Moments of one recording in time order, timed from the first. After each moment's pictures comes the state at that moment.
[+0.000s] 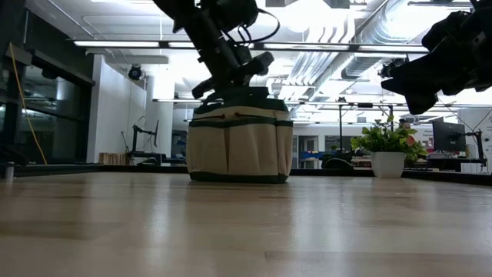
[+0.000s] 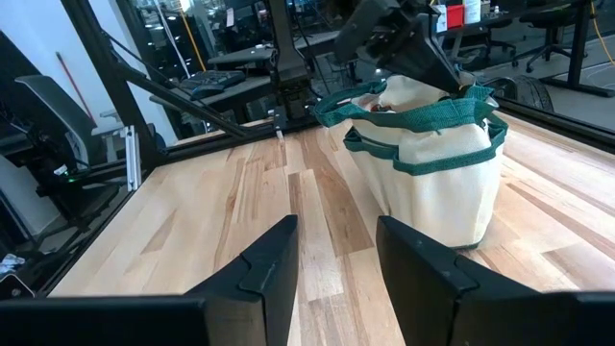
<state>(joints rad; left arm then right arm) 0.19 1.75 1.36 -0.42 -0.37 -0.63 0.14 0.20 0.01 0.11 0.21 0.26</state>
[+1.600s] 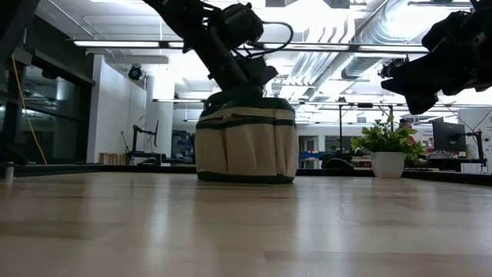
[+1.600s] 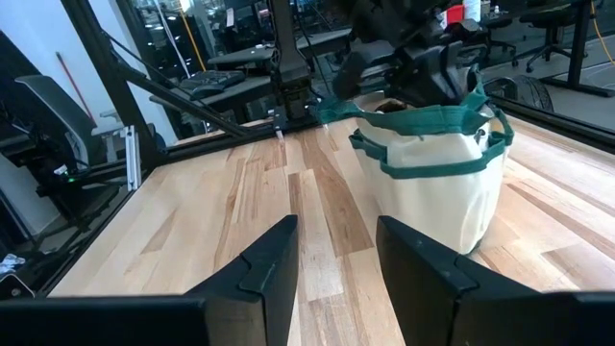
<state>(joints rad) 0.24 1.83 1.36 -0.31 -0.19 -0.30 0.14 0.20 0.01 0.11 0.21 0.26</state>
